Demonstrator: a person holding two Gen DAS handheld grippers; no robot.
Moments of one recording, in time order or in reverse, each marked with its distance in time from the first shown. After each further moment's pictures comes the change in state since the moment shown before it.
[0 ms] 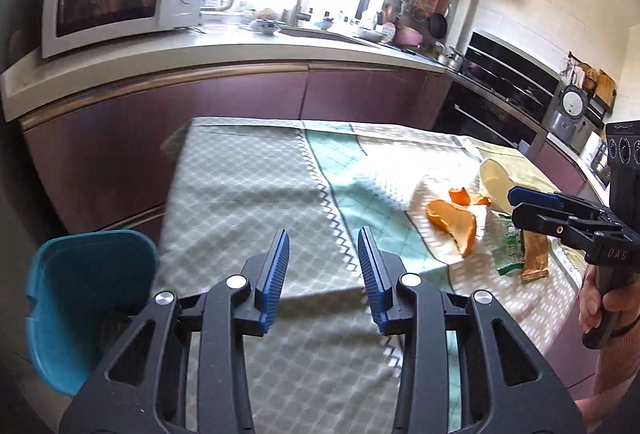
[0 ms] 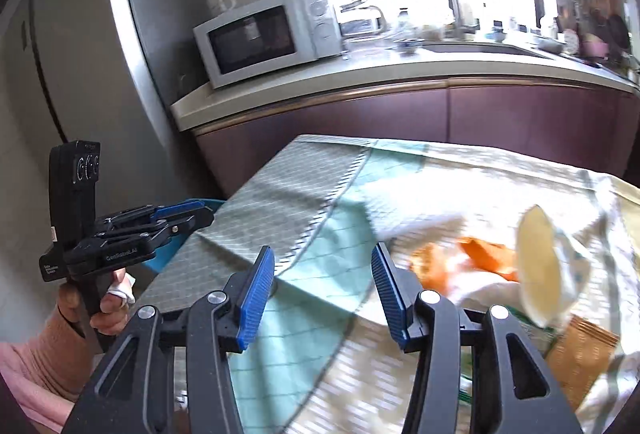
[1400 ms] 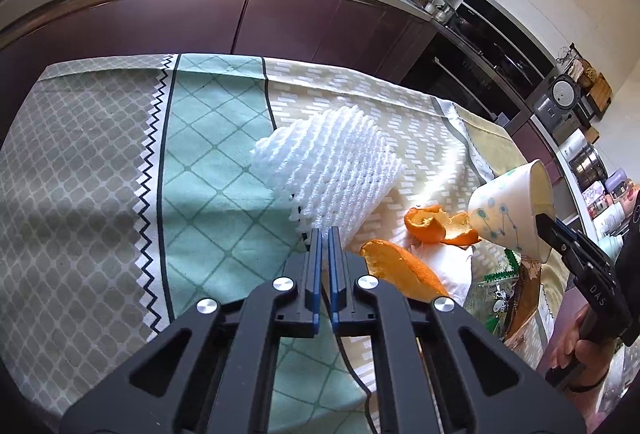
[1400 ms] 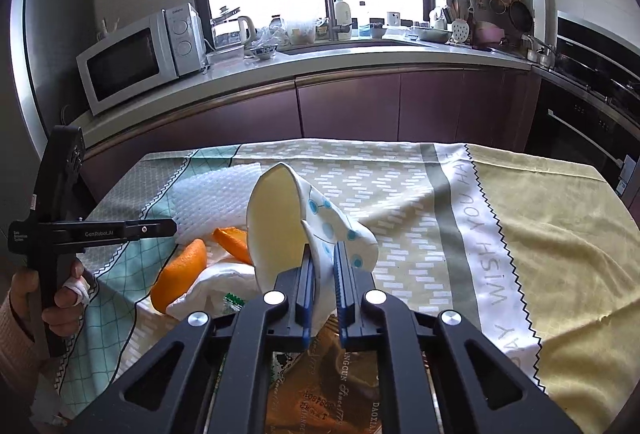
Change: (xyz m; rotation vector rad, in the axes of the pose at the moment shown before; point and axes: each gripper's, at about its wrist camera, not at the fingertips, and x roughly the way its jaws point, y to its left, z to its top) left arm 0.184 -0.079 0.038 -0.106 0.254 -0.129; right arm -0.017 -0.126 -0.013 0.100 -0.031 -0.288
